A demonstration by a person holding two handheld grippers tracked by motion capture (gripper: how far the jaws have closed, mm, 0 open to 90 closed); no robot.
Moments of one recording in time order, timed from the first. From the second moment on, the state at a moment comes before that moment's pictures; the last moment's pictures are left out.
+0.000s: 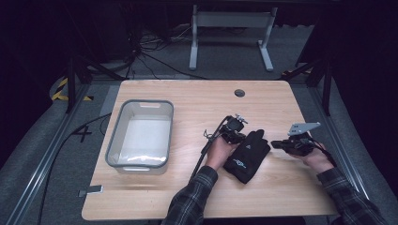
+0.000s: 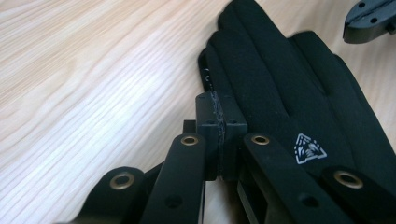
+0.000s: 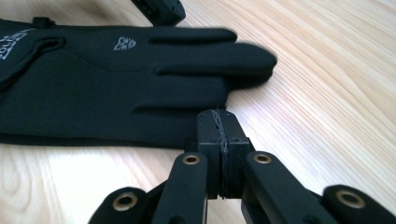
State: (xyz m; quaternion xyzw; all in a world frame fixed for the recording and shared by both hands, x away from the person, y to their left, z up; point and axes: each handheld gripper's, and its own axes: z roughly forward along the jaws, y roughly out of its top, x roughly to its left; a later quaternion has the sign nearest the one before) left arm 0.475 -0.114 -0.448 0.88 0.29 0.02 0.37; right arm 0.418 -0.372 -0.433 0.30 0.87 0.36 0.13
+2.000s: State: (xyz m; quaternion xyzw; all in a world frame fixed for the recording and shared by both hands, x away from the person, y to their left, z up) left arm 0.418 -0.121 -0.449 0.92 0.21 -0.04 0.33; right arm 0.361 -0.403 -0.467 0.36 0.85 0.36 0.17
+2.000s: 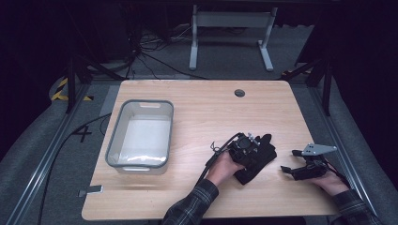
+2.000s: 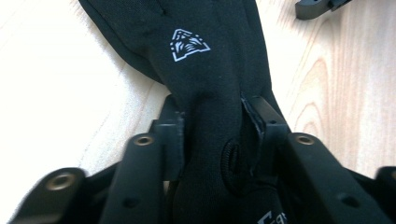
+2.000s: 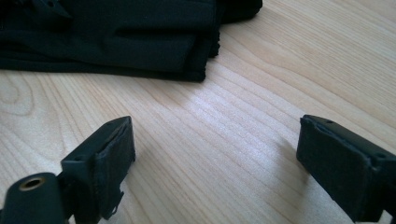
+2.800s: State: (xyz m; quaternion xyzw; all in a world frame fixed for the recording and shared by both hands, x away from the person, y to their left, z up) left arm 0.421 -0.021 -0.376 0.88 0.29 0.01 0.38; right arm 0.361 -0.403 -0.467 0.36 0.85 0.36 0.17
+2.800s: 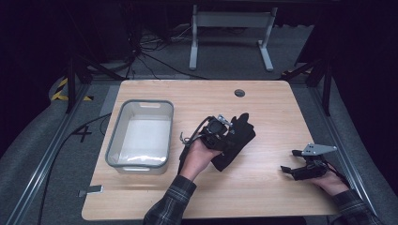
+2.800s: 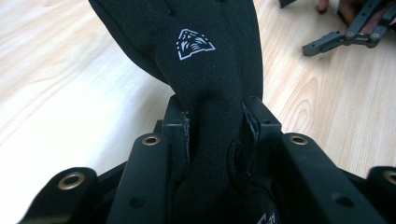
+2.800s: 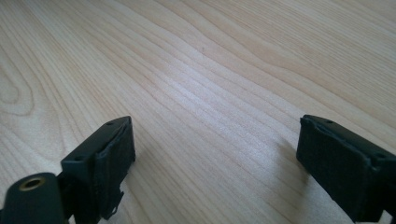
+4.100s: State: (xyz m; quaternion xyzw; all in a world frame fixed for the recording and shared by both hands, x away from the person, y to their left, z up) left arm 0.432 0.181 -0.365 0.81 0.46 0.11 0.35; right arm 0.361 -0.403 -0.467 0.36 0.85 0.36 0.17
